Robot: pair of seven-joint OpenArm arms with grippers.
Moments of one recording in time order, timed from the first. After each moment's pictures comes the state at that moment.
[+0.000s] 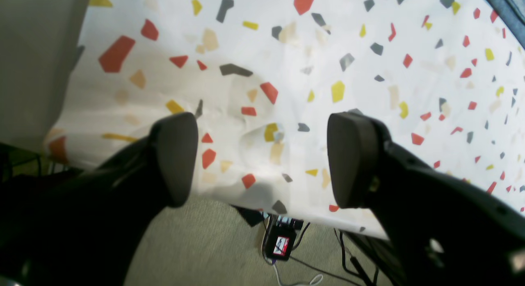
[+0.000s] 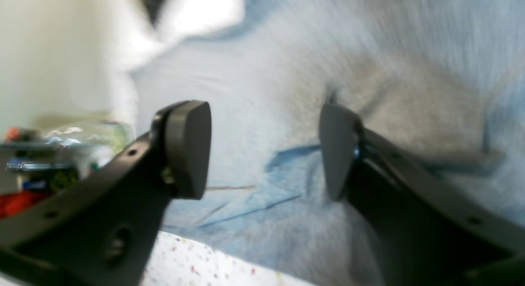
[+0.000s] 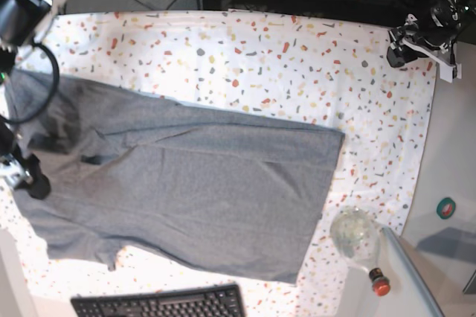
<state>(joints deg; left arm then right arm) 18.3 -10.4 -47.8 80.6 -25.3 -34.0 47.4 5.0 10.0 39.1 84.1 47.0 19.4 -60.1</state>
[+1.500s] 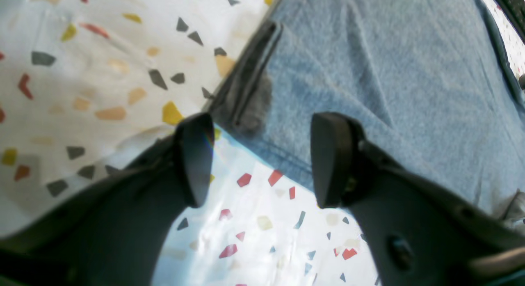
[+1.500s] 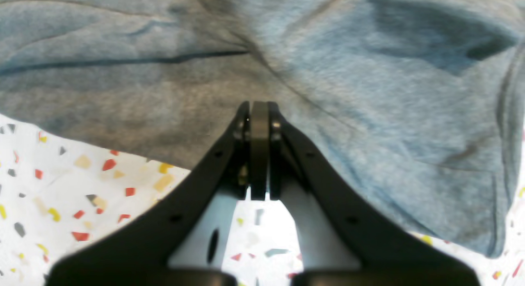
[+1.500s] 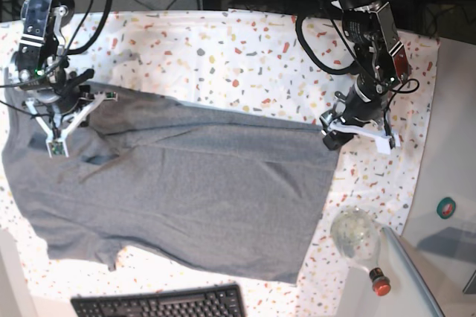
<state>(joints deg) 1.5 2.7 -30.2 76.0 -21.1 -13.9 33.4 -9.0 2.4 17.7 91.4 1.8 19.7 -45.9</state>
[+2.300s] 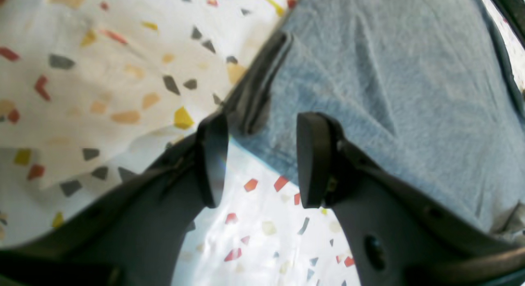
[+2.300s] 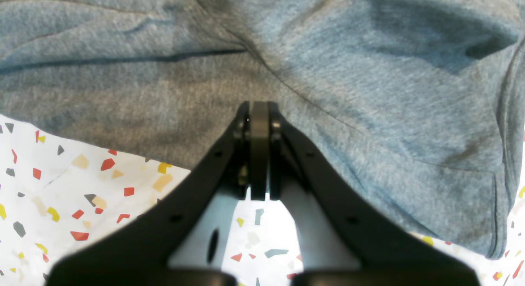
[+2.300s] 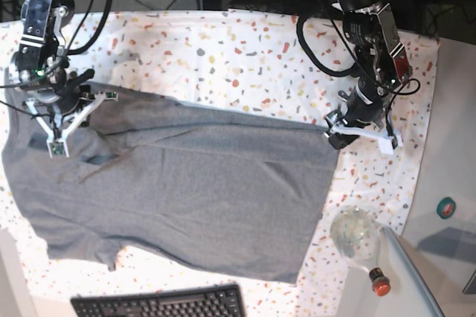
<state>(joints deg) 0.9 2.7 -30.6 75.6 -21.2 -12.2 33.3 -8.9 2.4 17.8 91.1 1.8 19.7 -45.8</state>
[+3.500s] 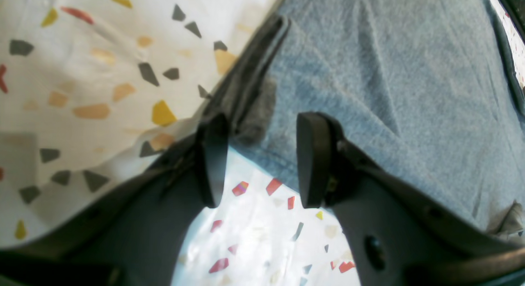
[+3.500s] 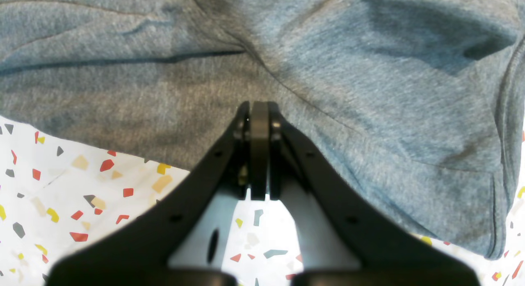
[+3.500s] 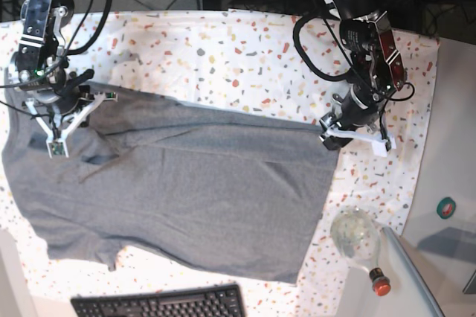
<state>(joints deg) -1.4 2.7 -30.6 71.5 -21.2 -12.2 33.3 -8.9 2.4 17.9 91.1 1.8 19.7 -45.7</state>
